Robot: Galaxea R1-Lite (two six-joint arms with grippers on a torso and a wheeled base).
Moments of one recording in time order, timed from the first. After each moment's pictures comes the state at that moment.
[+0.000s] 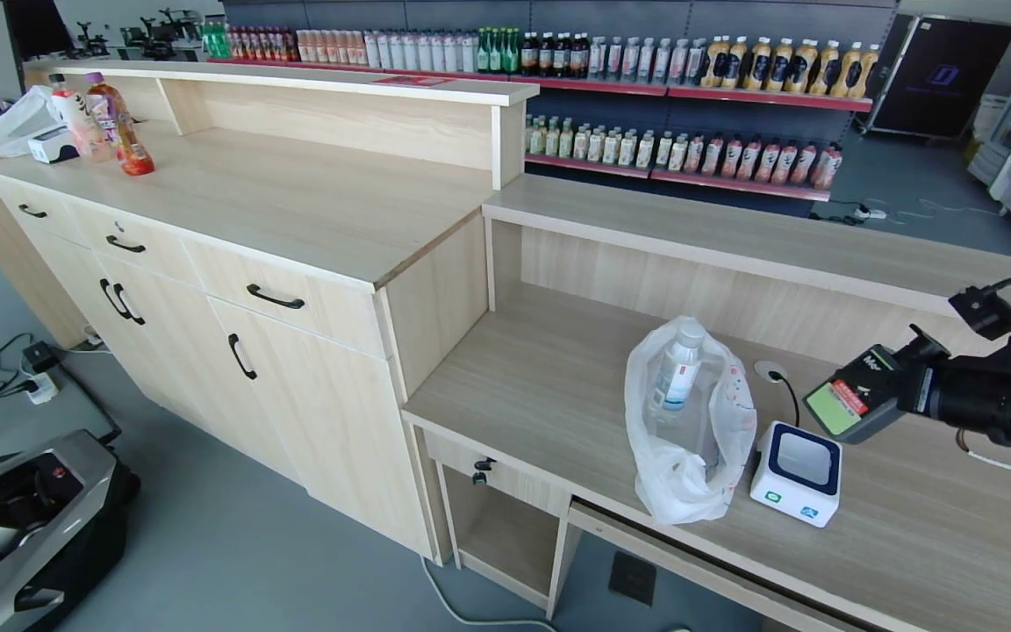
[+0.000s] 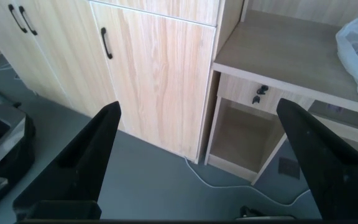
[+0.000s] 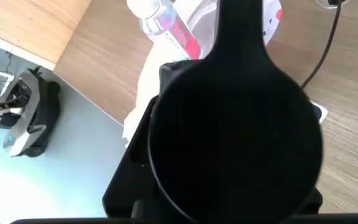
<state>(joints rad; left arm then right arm) 0.00 0.00 0.00 0.00 -0.04 0.00 -0.29 1.77 -0.76 -0.54 0.61 0.09</state>
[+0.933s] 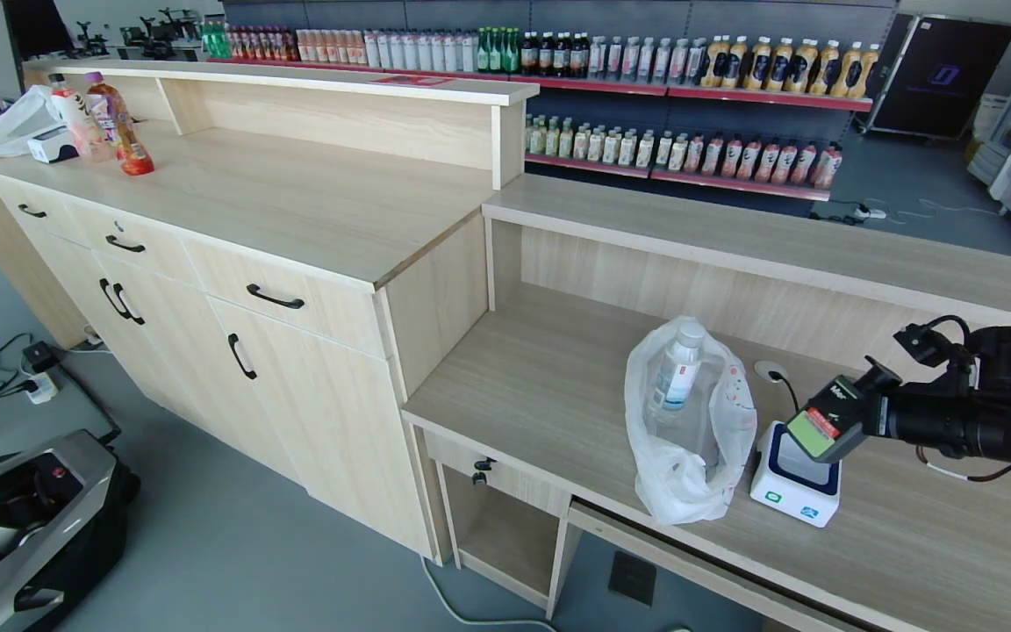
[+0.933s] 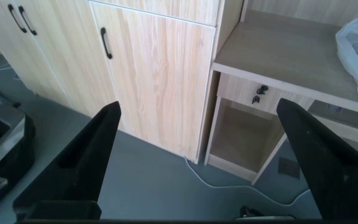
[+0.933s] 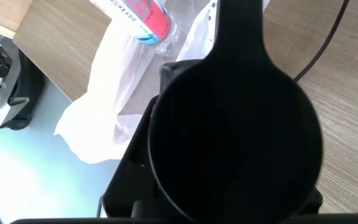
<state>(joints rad) 0.00 0.00 0.00 0.00 -0.04 0.00 -0.32 2.04 -0.88 -0.56 0.67 -0.07</state>
